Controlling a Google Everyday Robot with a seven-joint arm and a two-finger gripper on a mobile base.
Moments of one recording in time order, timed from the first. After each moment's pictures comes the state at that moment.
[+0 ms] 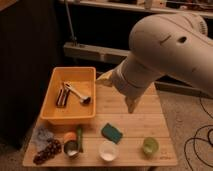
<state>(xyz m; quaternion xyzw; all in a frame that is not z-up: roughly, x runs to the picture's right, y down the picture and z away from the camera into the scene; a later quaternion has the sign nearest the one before) 0.030 0.016 0.455 -0.21 0.11 0.89 0.40</state>
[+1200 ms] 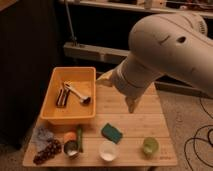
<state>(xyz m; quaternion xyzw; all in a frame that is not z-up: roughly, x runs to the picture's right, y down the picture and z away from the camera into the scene) 0.031 0.014 0.457 -0.21 0.11 0.88 0.41</state>
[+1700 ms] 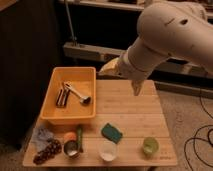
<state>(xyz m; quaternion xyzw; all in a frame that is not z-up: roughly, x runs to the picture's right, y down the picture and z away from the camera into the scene) 0.052 -0.037 0.491 -0.24 0.06 0.82 0.52</state>
